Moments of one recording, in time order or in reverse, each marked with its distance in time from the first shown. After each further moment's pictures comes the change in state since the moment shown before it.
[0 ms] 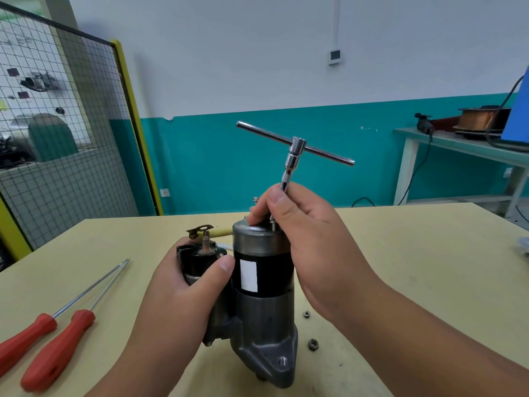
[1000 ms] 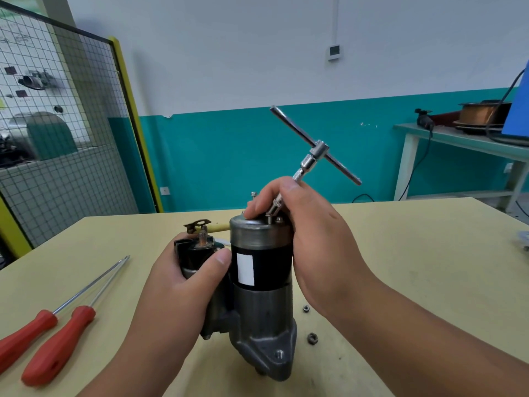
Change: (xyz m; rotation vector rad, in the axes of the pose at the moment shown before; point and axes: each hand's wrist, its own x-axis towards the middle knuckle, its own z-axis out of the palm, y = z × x) left_hand 0.000 -0.005 -0.001 -0.035 -0.001 -0.018; right_hand -0.004 0.001 0.001 0.029 0.050 0.051
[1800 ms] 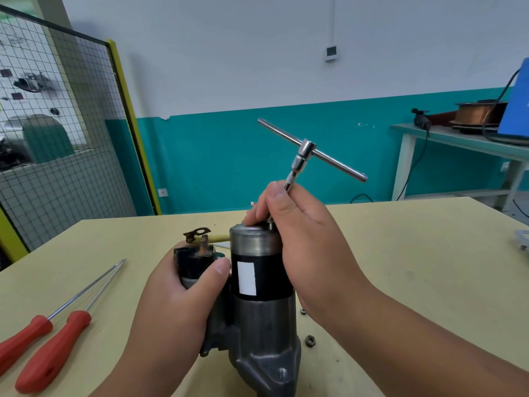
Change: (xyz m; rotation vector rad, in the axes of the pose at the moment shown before) left_hand -0.007 0.003 0.003 0.123 0.054 0.096; right_hand -0.003 0.000 0.003 -0.051 0.019 -0.042
